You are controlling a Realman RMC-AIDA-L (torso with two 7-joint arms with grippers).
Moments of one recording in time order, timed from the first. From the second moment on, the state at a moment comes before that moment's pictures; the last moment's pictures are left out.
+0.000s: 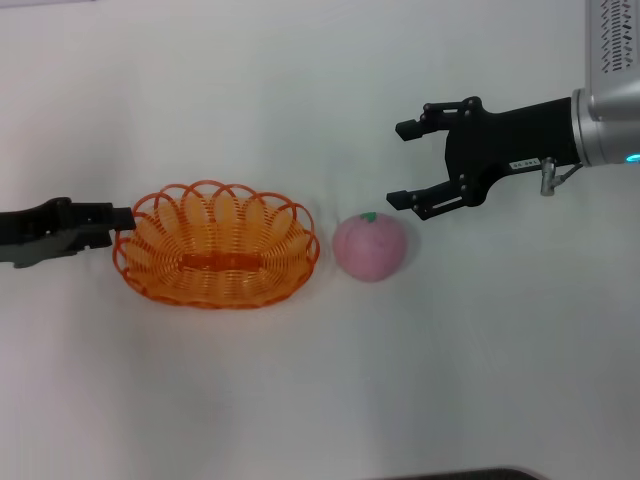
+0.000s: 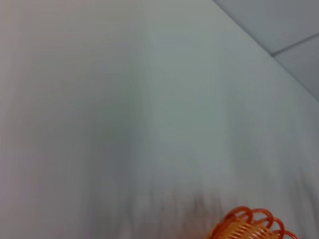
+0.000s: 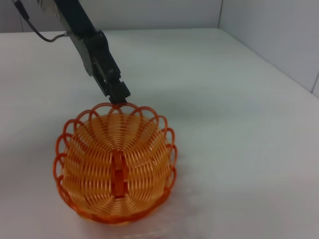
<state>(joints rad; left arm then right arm) -0.41 -2.16 0.65 1.02 2.35 1.53 -2.53 0.61 2.05 -0.88 -0.68 -2.12 -1.41 1.21</state>
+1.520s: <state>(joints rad) -0.24 -2.18 0.50 0.99 2.10 1.84 -1.24 0.60 2.06 -0.88 -0.70 -2.12 -1.42 1.21</state>
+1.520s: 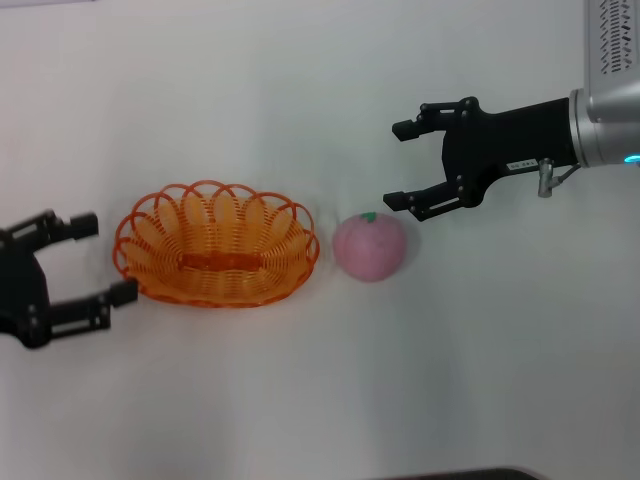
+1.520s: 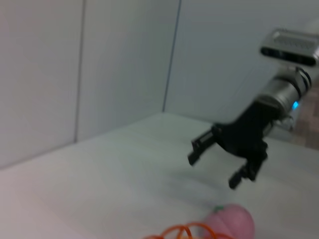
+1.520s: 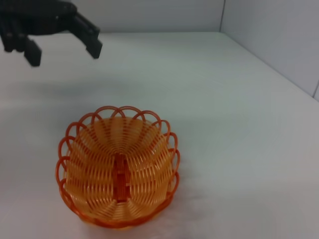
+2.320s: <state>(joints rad) -0.23 -2.18 0.43 0.93 2.22 1.75 -1.21 0.60 2.06 -0.88 -0.70 -2.11 -1.42 1.21</state>
